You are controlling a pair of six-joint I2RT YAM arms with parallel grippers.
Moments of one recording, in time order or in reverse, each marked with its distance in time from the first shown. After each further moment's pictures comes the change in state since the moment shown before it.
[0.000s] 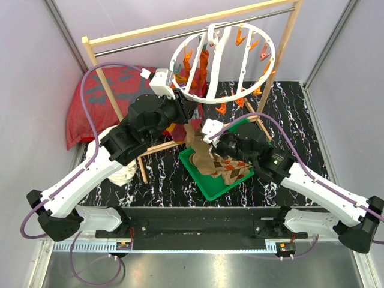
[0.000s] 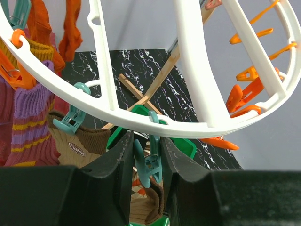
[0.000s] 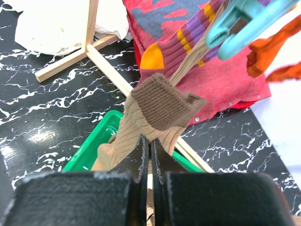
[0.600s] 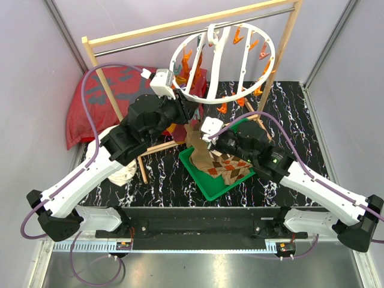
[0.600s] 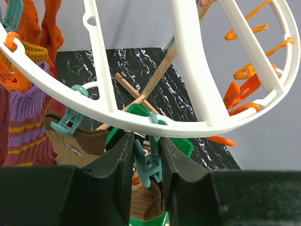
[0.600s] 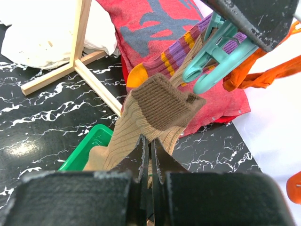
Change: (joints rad) left arm 0.000 -0.001 -0.005 0.006 0.025 -0.005; right arm 0.000 0.013 0.019 0.071 0.010 -0.061
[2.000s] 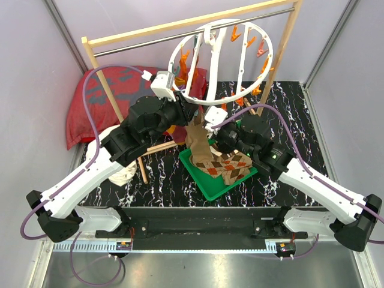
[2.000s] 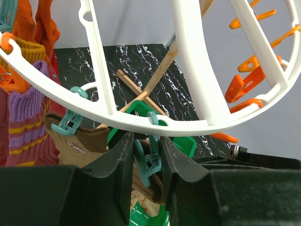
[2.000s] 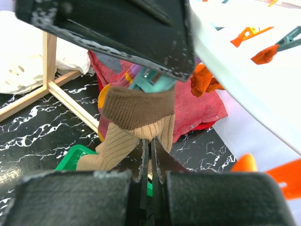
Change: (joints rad) left arm 0.000 -0.009 -0.031 0.009 0.004 0.008; right arm -0.044 0.030 0.026 0.105 0.034 0.005
